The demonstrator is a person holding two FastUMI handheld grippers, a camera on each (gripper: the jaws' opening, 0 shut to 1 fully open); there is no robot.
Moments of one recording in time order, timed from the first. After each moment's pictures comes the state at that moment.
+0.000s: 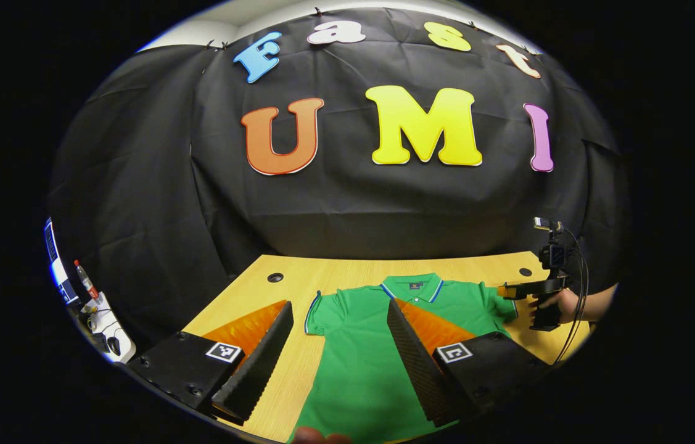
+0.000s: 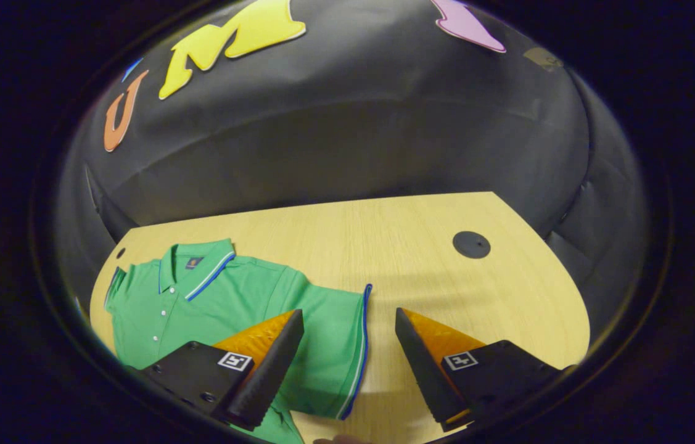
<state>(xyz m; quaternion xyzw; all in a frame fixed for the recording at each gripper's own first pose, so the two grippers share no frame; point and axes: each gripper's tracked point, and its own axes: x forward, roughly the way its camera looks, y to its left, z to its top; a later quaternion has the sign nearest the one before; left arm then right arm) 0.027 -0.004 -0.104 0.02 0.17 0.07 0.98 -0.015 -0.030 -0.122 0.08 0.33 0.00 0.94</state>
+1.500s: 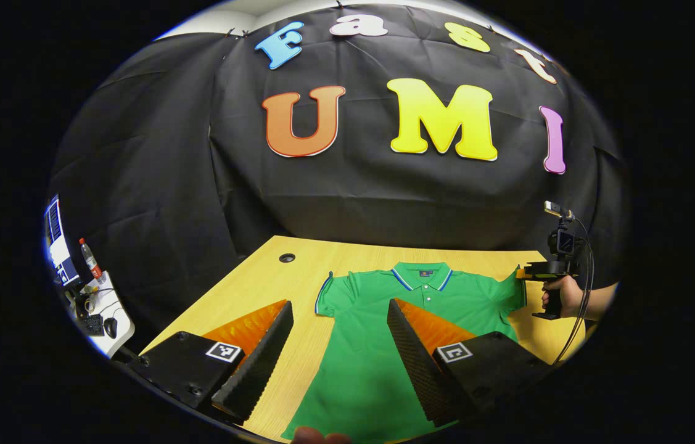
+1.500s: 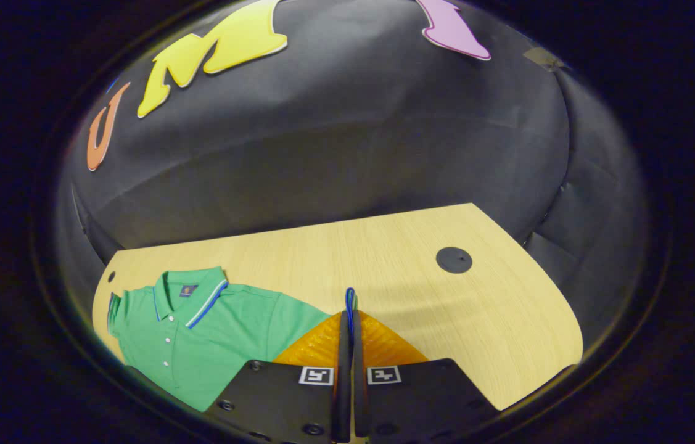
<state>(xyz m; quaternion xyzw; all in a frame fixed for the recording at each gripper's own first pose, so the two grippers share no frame) -0.002 0.019 -0.122 -0.01 0.19 0.10 0.98 -0.017 -0.016 -0.067 0.09 0.30 -0.05 0.95</state>
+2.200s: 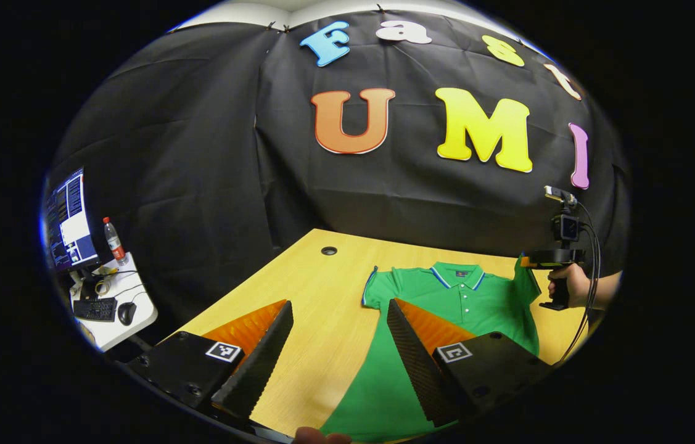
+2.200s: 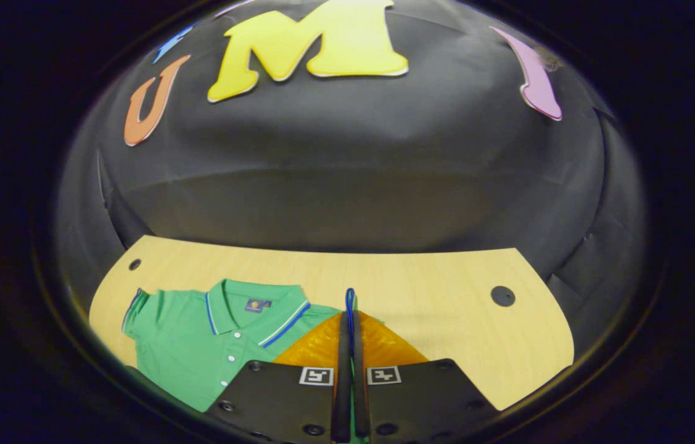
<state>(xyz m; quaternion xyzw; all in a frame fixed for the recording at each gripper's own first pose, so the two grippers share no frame) -0.050 0.094 -0.130 -0.04 0.19 0.16 0.97 -0.005 0.105 -0.030 0.00 0.28 0.01 0.96</state>
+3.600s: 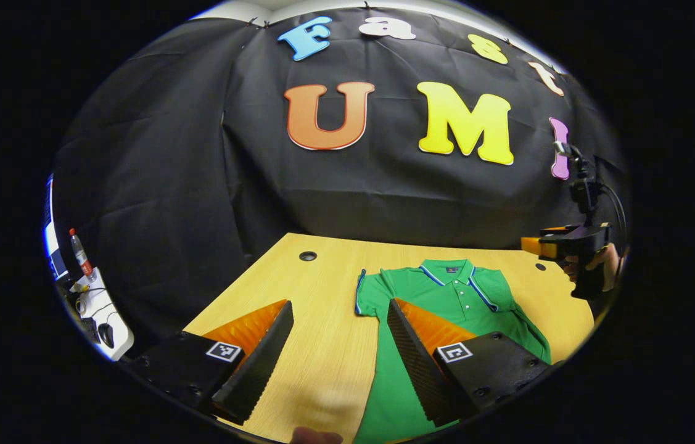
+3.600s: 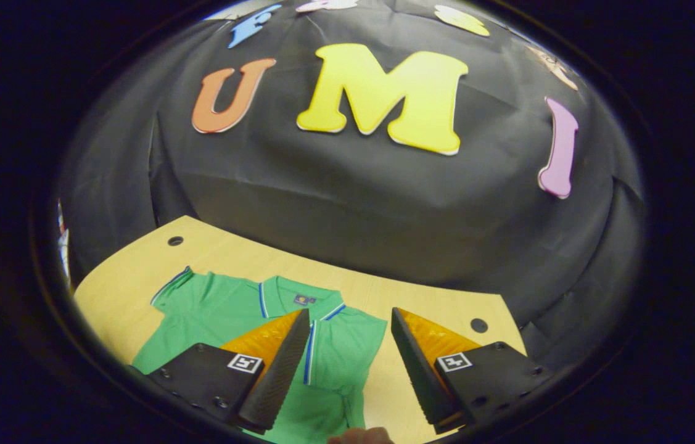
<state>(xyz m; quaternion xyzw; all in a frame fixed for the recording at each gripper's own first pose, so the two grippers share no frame) 0.009 0.109 -0.153 -0.02 0.18 0.06 0.98 -0.122 0.145 0.077 -0.10 0.18 0.06 0.98</state>
